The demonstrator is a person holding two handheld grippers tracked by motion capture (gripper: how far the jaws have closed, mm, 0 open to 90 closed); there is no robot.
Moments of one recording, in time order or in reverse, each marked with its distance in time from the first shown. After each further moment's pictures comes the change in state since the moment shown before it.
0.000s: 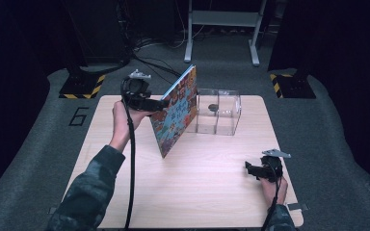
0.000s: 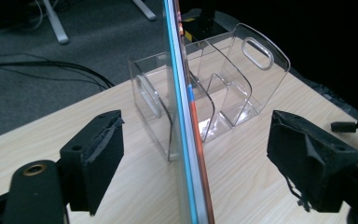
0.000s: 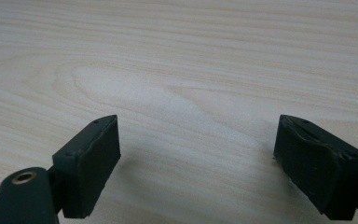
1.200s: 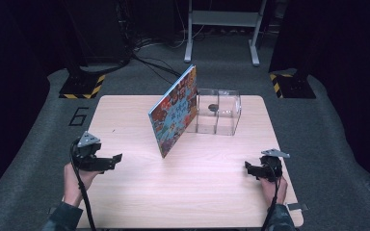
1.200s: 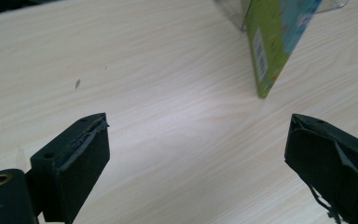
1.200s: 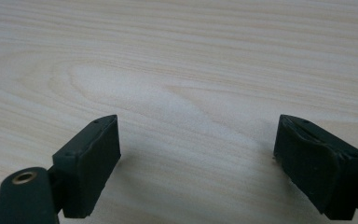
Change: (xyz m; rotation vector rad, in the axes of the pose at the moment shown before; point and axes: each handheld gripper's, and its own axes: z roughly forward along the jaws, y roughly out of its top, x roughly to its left) left arm 0.054 -0.203 -0.065 0.094 0.154 -0.095; right arm 0.001 0.000 0.001 0.010 -0.012 -0.022
